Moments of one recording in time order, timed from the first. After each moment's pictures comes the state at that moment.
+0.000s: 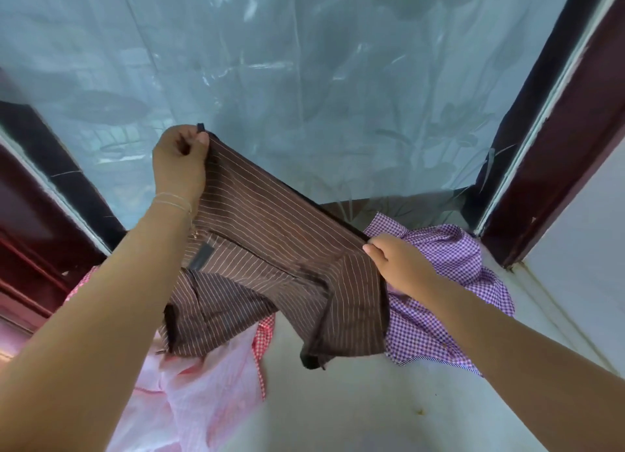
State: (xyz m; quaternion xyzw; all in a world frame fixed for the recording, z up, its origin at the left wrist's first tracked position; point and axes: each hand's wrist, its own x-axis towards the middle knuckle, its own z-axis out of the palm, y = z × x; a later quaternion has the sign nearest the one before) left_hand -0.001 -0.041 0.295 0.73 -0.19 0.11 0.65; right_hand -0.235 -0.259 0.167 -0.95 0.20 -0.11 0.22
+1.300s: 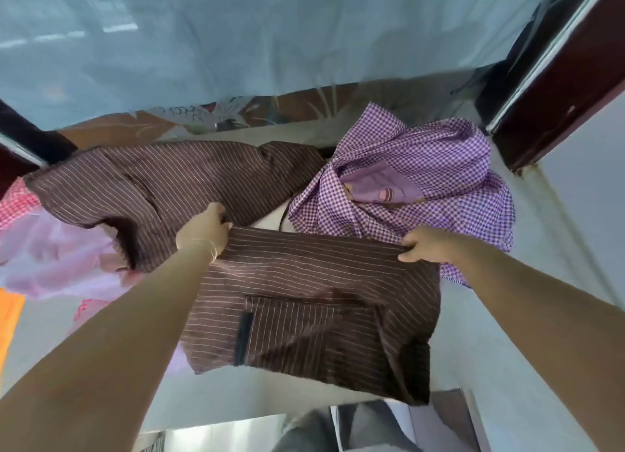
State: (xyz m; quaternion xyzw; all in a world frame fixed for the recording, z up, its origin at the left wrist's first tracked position) left_hand -0.052 -0.041 0.036 0.97 -0.16 -0.17 0.03; right_hand -0.303 -0.342 0.028 -0.83 0.31 0.33 0.33
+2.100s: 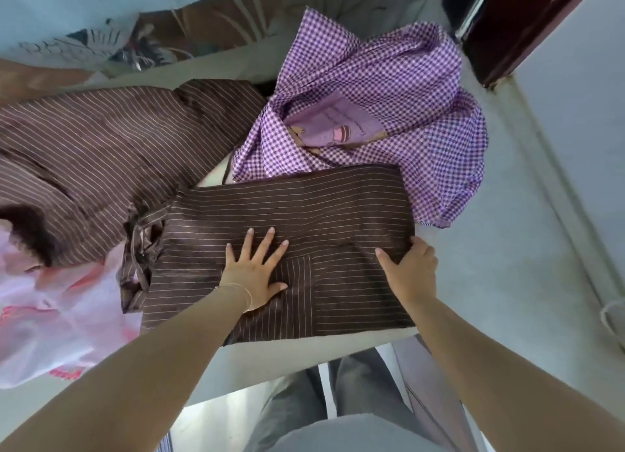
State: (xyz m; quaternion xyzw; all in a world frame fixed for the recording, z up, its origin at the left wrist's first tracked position) left_hand -0.187 -0.072 -0.109 0.78 -0.51 -0.29 -0.22; right_hand -0.411 -0.263 -0.105 -0.72 0.64 0.05 0.28
